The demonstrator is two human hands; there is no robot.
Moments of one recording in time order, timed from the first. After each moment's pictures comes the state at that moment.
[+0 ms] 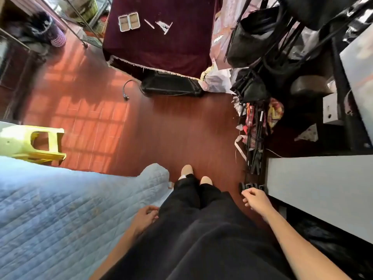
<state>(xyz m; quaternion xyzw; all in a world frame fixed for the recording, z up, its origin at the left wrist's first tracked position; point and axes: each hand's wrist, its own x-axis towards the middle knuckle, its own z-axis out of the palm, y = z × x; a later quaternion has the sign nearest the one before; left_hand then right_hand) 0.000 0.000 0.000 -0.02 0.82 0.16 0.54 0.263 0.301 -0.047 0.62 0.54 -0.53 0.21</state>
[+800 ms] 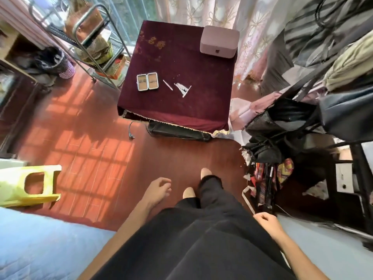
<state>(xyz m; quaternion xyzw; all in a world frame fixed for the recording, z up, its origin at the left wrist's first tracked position) -0.325 0.265 -0.001 0.05 0.81 0.28 0.50 0.038 0.477 -0.047 0.64 0.57 -0.47 0.23</state>
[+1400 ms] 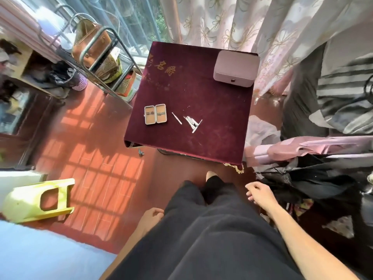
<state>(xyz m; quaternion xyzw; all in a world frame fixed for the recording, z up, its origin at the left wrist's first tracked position) -0.454 0.348 -0.008 -0.02 0.84 0.16 0.52 -0.235 0.685 -0.054 0.60 0.58 -0.52 0.17</state>
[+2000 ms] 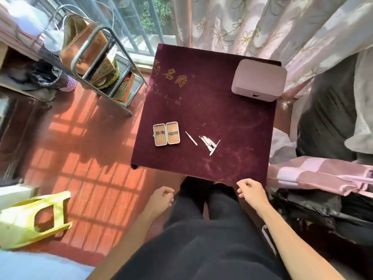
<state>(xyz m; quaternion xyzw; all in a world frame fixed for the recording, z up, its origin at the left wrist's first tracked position) -0.653 0.424 -0.053 -0.01 0.81 0.25 0.54 -0.436 0.681 -0.073 0.63 0.58 -0.49 0.14</state>
